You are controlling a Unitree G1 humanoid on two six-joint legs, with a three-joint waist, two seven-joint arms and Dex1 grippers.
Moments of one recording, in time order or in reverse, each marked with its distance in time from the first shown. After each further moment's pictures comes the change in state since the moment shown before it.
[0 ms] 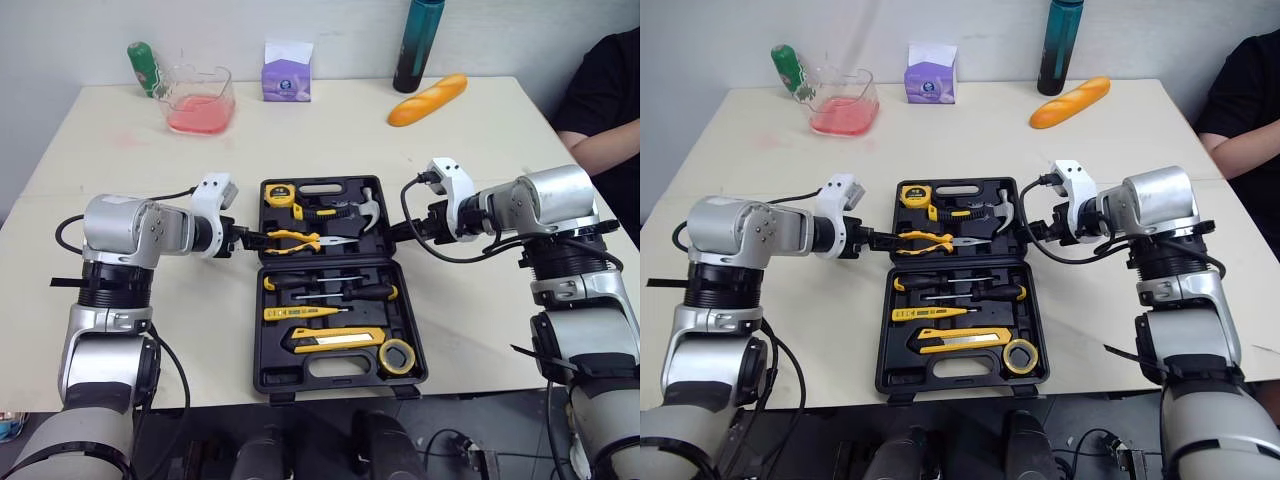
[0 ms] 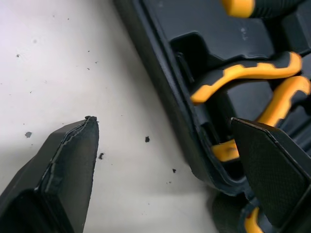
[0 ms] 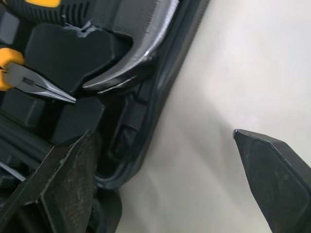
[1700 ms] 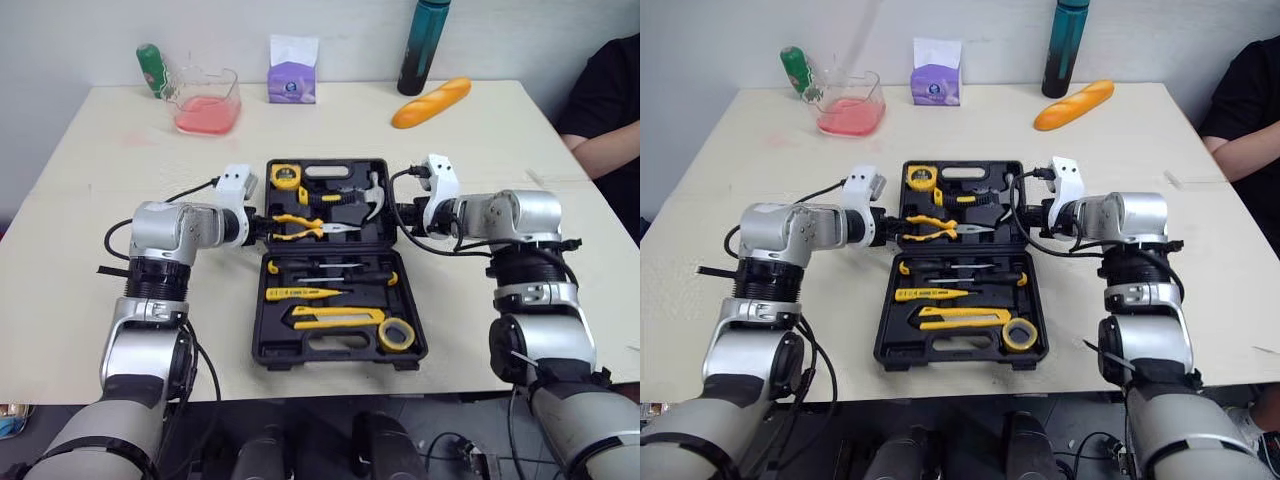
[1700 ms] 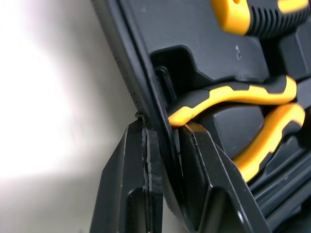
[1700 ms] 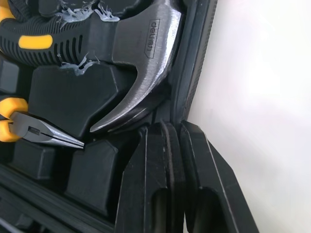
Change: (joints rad) left arm -0.043 -0.187 0.076 0.182 0.102 -0.359 0.079; right arm 0.076 0.207 -0.275 0.057 0.007 -0.287 -0.298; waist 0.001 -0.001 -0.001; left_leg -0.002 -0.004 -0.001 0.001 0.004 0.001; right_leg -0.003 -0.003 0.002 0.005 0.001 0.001
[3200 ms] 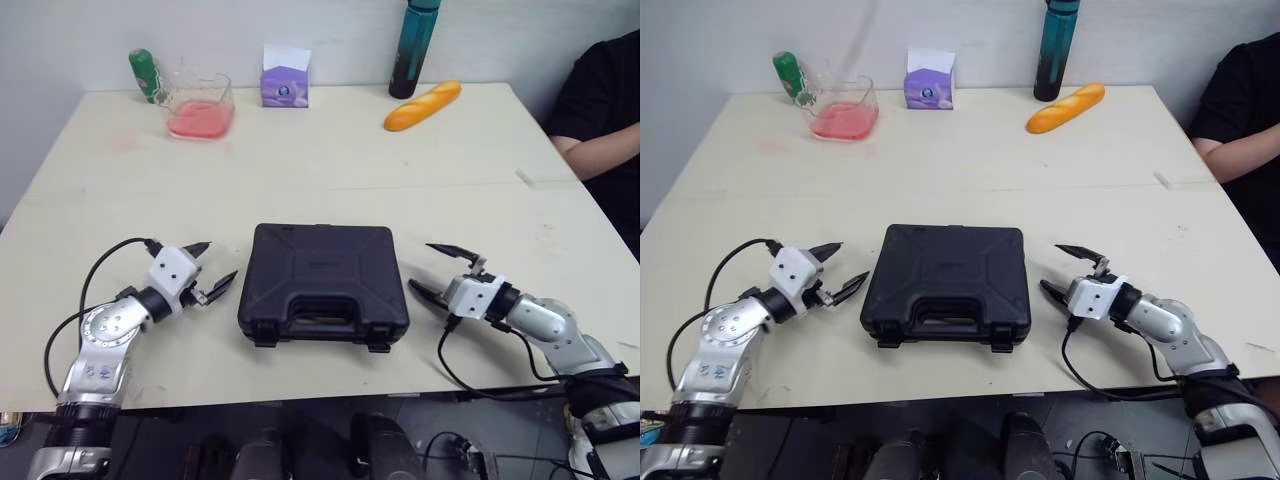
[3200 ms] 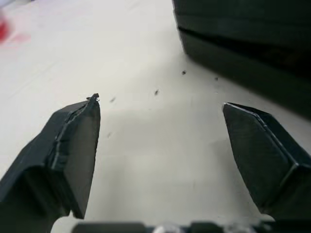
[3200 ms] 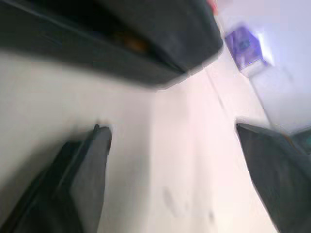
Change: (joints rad) left arm 0.893 0.256 0.114 -0.371 0.092 -1.109 -0.250; right arm 0.719 -0.453 0.317 -0.036 -0.321 -1.822 0.114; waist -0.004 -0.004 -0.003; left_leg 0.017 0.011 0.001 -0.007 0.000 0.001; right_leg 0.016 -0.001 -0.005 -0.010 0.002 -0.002
